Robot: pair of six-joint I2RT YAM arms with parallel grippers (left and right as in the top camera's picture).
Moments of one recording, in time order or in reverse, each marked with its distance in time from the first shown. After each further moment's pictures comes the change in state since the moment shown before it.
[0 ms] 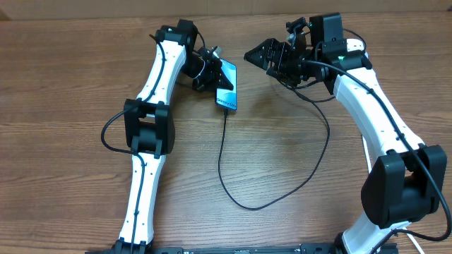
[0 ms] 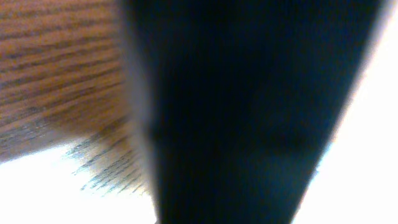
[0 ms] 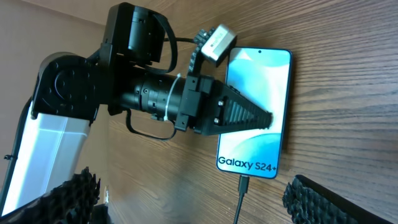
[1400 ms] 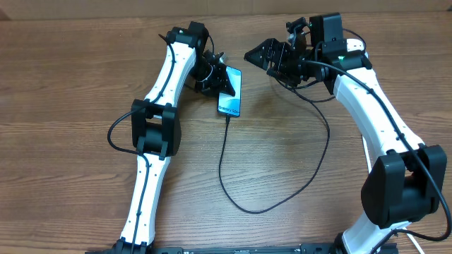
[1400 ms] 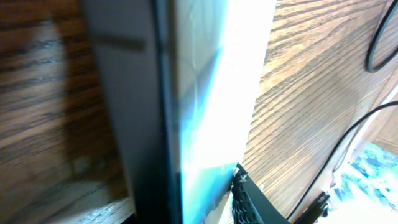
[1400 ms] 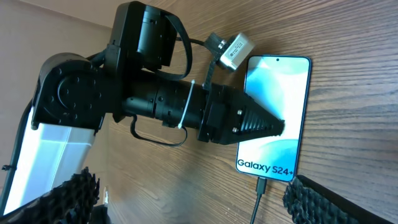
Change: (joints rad) left arm -0.046 0.004 0.000 -0.003 -0.194 -0.002; right arm 0.000 0.000 0.000 -0.002 0.003 0.000
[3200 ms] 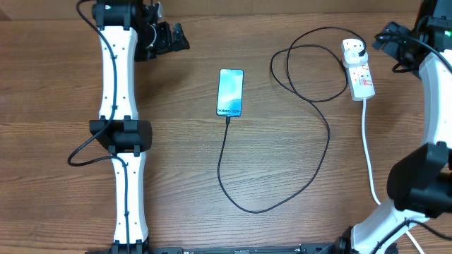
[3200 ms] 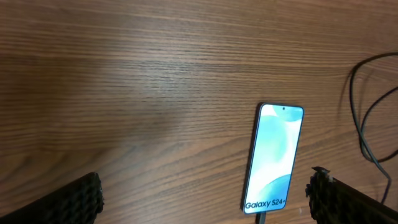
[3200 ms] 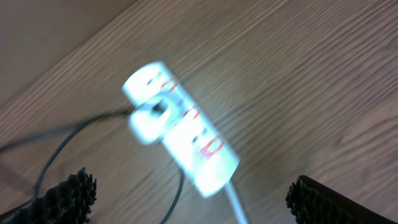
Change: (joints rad) left arm 0.228 -0.064 0.499 -0.199 -0.312 -0.024; right arm -0.455 0.095 0.322 -0.355 0.808 -0.183
